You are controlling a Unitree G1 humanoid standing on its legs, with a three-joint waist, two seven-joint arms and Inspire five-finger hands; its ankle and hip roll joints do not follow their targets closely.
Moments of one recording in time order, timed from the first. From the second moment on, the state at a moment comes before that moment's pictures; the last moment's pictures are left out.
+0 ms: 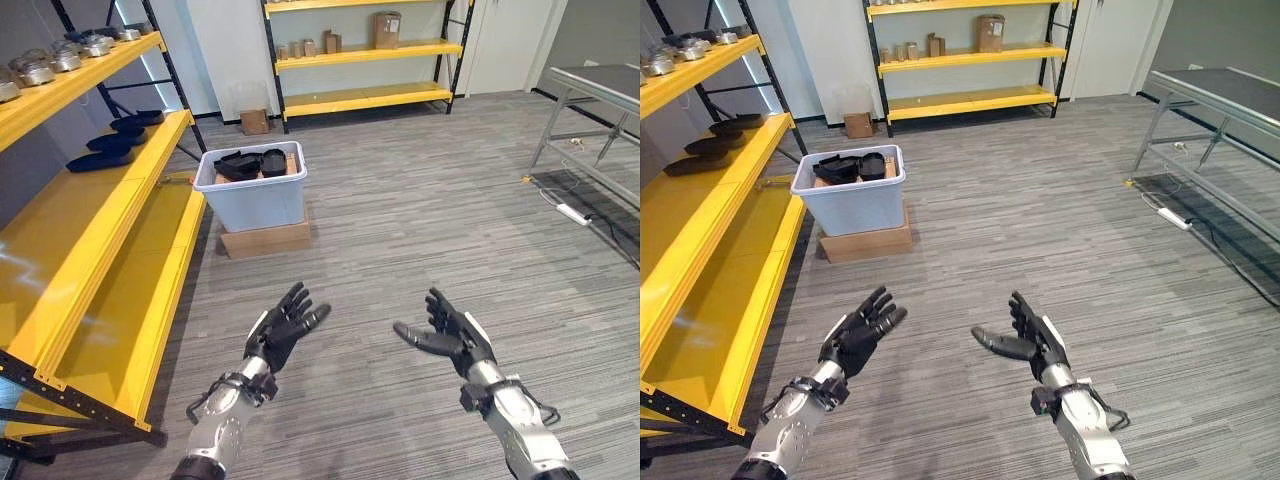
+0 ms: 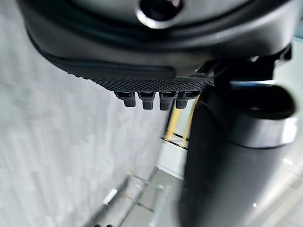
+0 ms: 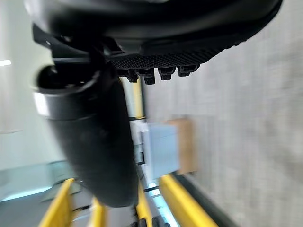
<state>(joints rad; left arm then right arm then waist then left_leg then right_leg) 0.01 0.29 -0.16 0.41 -0.70 -0.07 -0.26 0.09 -0.41 0.16 0.29 0.41 -0.08 0.10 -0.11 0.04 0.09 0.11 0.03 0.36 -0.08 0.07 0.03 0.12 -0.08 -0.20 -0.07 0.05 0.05</state>
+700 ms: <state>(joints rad) 0.03 0.29 -0.15 0.41 -0.70 0.01 -0.20 0.09 -0.42 0.16 0.29 0.40 -0.07 0.09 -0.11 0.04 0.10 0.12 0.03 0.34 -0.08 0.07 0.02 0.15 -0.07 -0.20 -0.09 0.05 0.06</state>
